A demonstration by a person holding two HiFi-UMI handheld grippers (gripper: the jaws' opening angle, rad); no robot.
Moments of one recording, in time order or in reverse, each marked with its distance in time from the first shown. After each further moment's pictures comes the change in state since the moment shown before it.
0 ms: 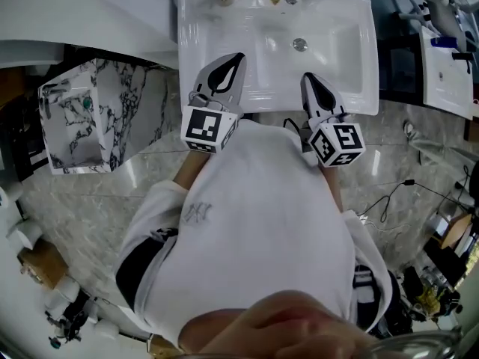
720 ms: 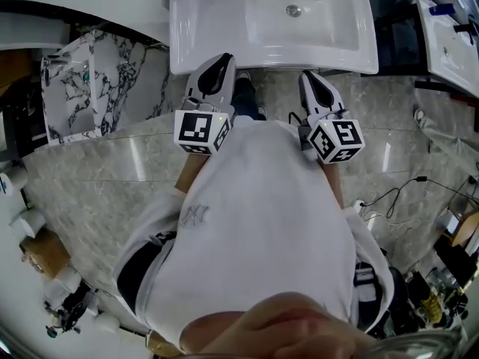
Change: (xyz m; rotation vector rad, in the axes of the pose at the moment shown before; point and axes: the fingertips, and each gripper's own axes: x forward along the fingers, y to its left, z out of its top) left arm -0.101 -0.103 -0.039 -0.028 0.021 0.100; right arm -0.131 0.011 -0.074 0.062 -0.018 0.039
